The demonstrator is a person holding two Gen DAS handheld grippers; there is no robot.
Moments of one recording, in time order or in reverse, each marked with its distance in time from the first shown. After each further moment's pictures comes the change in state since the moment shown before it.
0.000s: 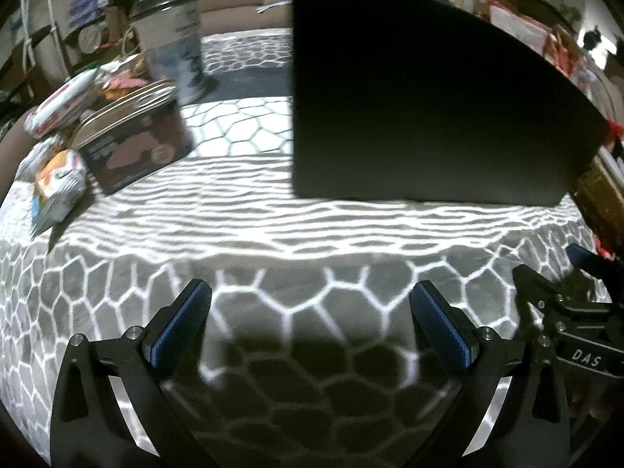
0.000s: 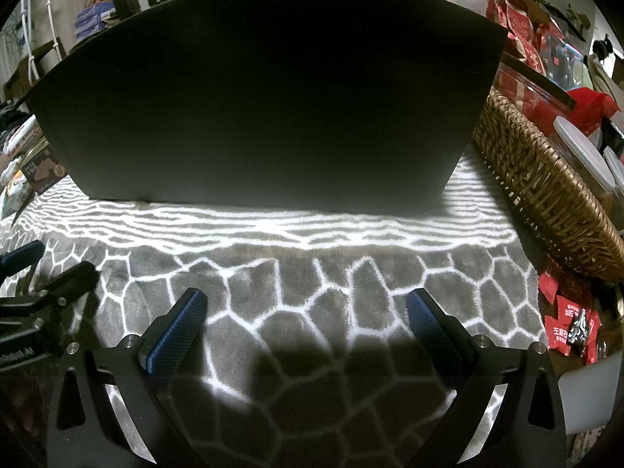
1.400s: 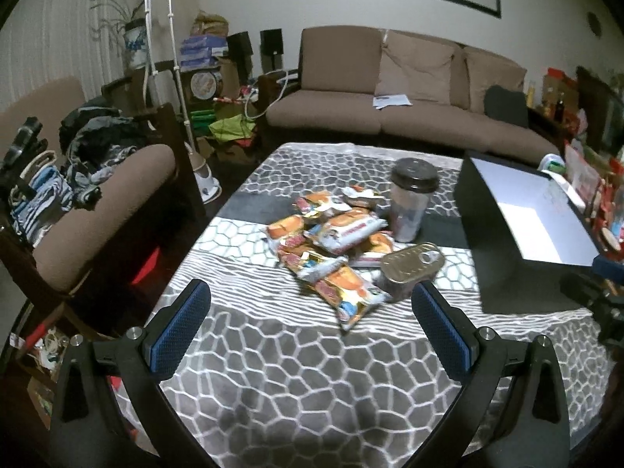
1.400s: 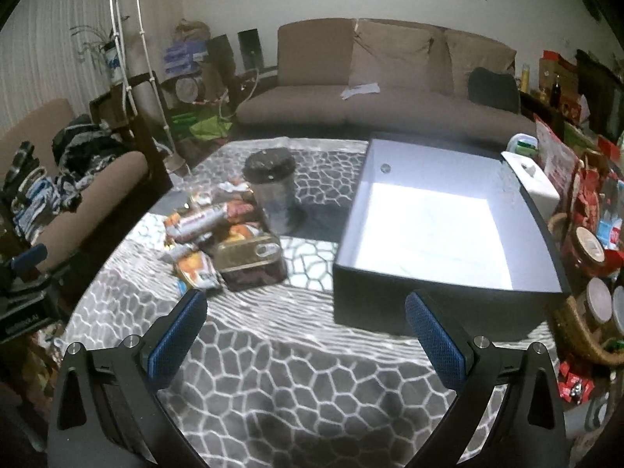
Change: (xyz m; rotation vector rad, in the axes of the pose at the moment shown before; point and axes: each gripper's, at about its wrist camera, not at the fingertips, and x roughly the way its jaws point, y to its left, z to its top) left arm -0.201 0.212 0.042 -0.155 -0.285 0.242; right arm -0.160 0.180 0.100 -0.104 -0.204 0.254
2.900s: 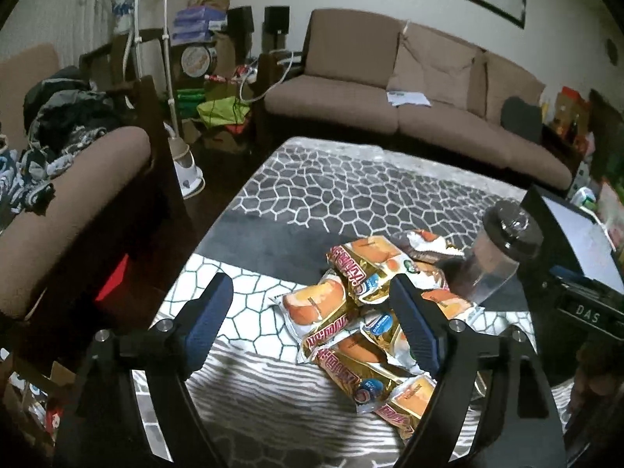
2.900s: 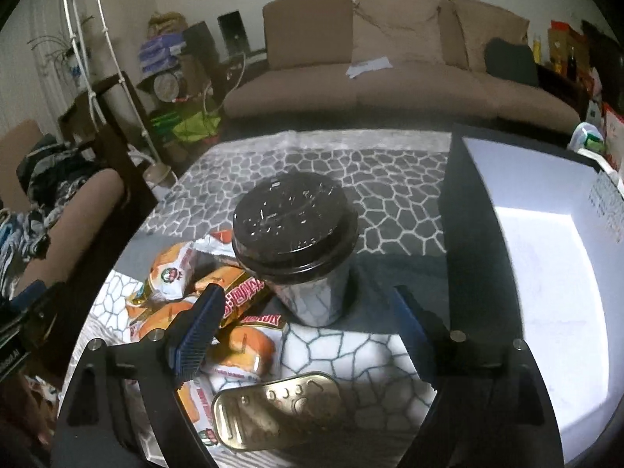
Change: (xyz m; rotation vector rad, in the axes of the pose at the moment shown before) left arm 0.185 0.057 0.066 -0.074 0.058 -0.080; right arm 0.208 0.036 0.084 0.077 0.072 -0.004
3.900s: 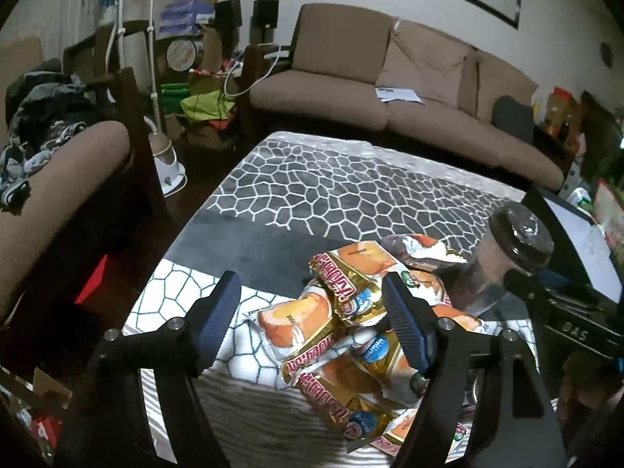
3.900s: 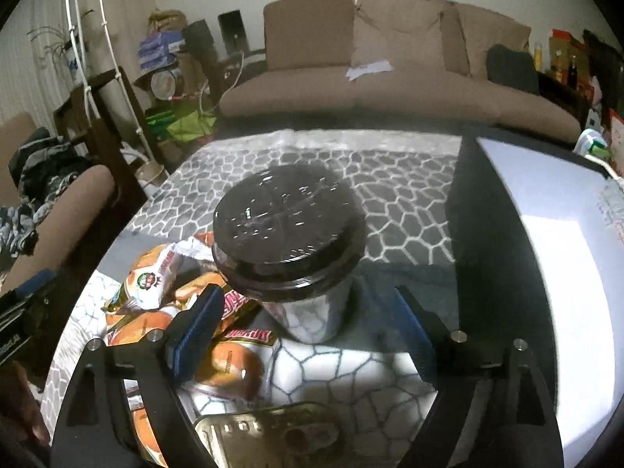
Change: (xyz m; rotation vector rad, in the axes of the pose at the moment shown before) left arm 0.034 -0.009 0.003 -0.001 0.000 -0.058; right arm 0.029 -0.001 0.001 -0.008 -0.024 -0.010
